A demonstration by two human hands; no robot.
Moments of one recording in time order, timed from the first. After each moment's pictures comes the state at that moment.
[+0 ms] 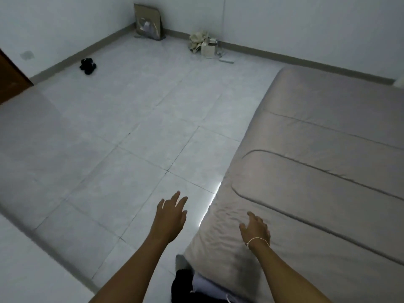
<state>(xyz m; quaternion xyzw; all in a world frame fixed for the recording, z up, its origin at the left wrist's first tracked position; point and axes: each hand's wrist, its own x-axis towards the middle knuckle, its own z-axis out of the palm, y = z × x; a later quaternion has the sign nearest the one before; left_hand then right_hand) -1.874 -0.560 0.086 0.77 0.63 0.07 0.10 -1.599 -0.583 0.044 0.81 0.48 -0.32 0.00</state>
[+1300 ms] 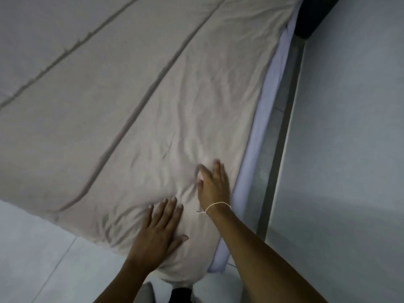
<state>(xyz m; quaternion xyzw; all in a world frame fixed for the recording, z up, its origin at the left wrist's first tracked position) -1.726 -0.477 -0.189 0.96 -0.26 -0.09 0.10 -1.637 -0.663 -0.156 0.98 -0.07 -0.06 -0.16</state>
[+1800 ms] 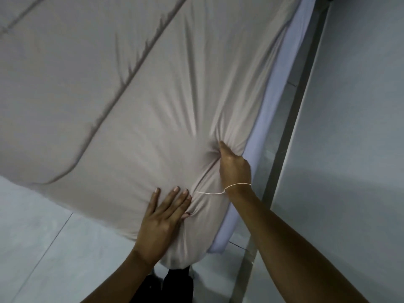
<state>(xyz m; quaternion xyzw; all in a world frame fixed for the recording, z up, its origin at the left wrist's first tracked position) -1.751 -0.508 -0.216 0.94 -0.27 0.11 0.20 -1.643 -0.710 -0.176 1.00 -0.02 0.07 -0.07</state>
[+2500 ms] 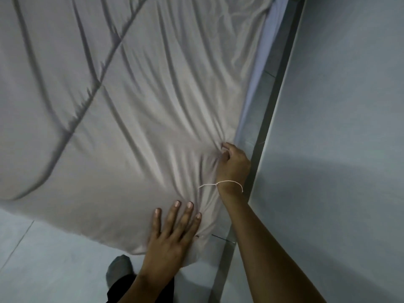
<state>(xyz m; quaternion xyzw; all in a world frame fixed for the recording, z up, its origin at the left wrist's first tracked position) -1.803 -0.578 -0.220 0.95 -0.29 -0.04 0.12 -1.653 -0.745 -0.169 0.90 -0.31 0.11 -0.28</state>
